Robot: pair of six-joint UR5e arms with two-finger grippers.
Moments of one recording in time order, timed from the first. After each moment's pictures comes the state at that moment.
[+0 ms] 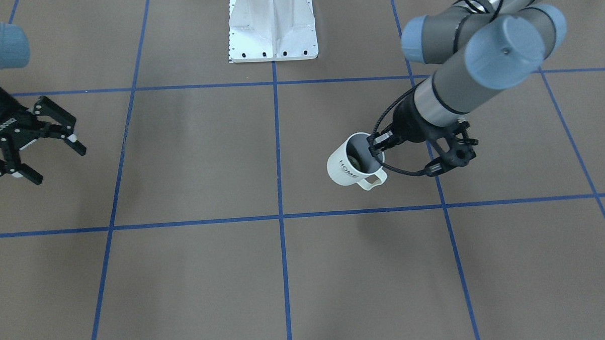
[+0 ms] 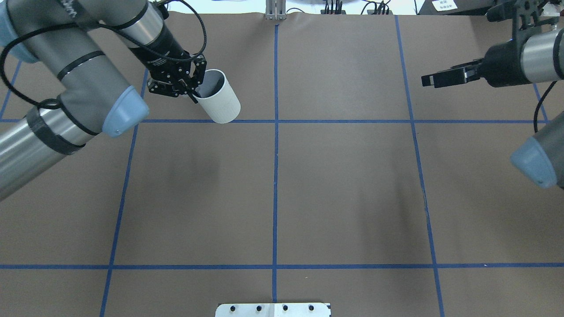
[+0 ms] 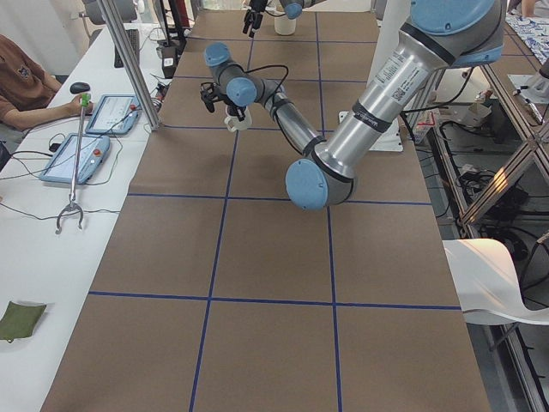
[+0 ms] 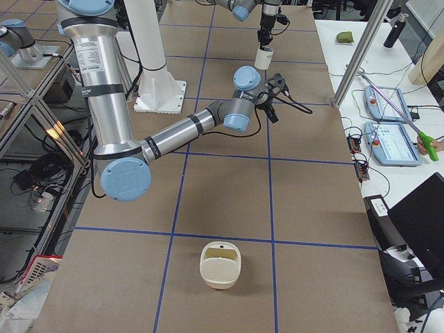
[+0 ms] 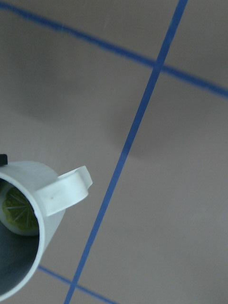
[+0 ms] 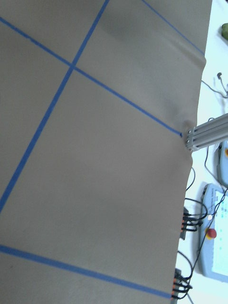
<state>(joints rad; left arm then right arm) -0.90 -2.34 -1.58 -1.53 -2.39 -1.39 0.98 -1.38 1.87 -0.78 2.06 0.76</state>
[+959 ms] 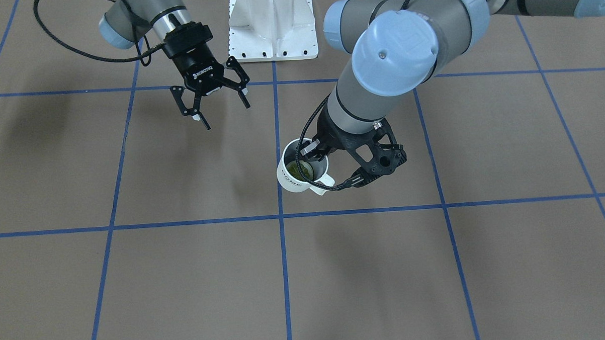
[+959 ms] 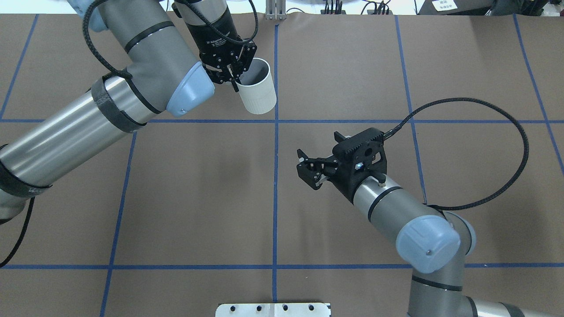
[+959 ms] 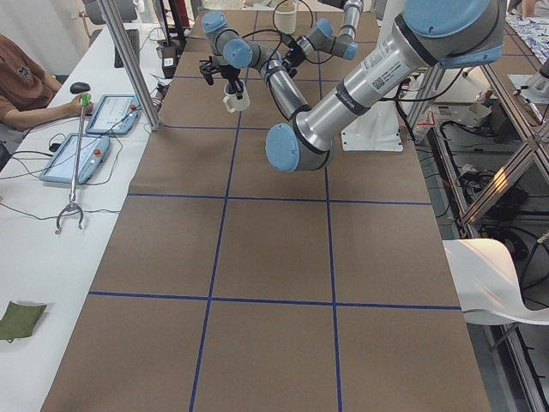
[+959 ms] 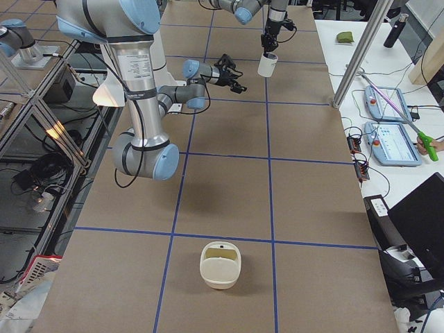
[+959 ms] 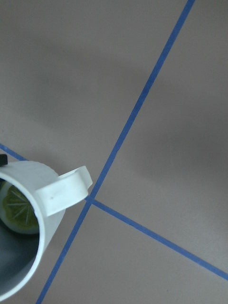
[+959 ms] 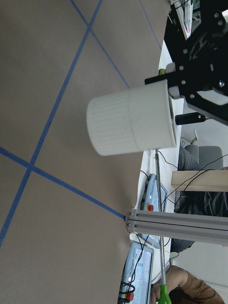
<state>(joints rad) -0.86 -2.54 -1.47 -1.38 -2.35 -1.43 0.25 -1.25 1.88 -0.72 0.96 0.78</state>
